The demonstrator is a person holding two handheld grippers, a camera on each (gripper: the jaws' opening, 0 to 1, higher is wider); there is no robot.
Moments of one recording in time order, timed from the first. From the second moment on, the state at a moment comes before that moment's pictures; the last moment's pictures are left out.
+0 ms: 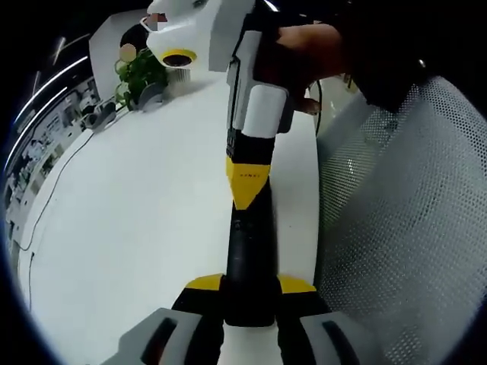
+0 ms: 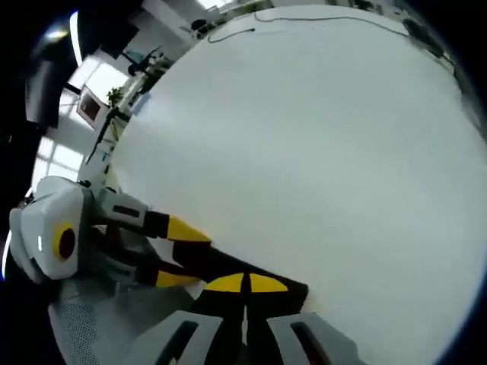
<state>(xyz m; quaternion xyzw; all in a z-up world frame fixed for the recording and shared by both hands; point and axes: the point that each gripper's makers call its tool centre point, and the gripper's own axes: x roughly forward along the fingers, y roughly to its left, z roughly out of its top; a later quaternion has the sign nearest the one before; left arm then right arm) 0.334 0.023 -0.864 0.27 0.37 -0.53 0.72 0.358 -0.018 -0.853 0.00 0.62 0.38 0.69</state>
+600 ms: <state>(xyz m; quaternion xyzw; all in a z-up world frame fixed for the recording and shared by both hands) 0.334 0.023 -0.863 0.27 0.37 -0.53 0.72 0.358 -0.018 -0.853 0.01 0.61 0.39 0.69</state>
